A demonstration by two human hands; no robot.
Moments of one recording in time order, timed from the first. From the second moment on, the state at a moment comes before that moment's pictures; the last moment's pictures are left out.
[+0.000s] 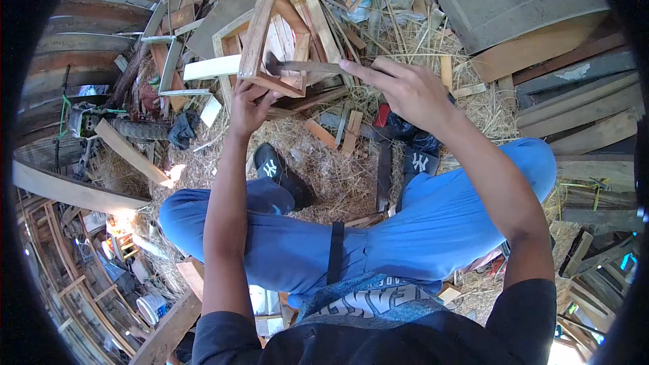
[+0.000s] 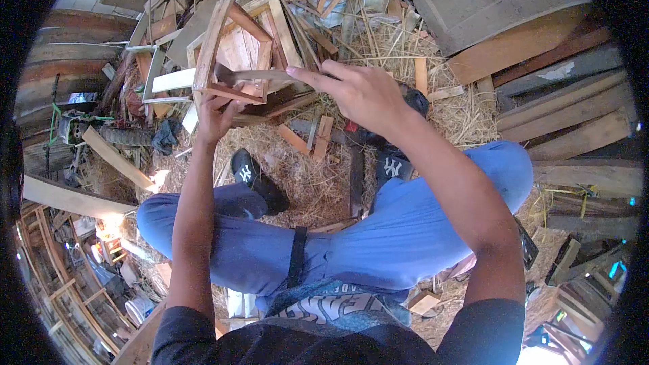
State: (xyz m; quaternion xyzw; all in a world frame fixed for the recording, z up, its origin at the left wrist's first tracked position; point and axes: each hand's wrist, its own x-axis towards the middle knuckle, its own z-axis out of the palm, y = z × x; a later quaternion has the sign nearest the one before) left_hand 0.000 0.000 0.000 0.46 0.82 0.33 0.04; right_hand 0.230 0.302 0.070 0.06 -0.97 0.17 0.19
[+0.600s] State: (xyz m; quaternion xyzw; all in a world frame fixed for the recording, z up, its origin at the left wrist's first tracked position) left_hand -0.015 0.005 0.006 0.48 0.82 0.32 0.00; right_hand 0.217 0.305 0.067 0.06 -0.97 0.15 0.19
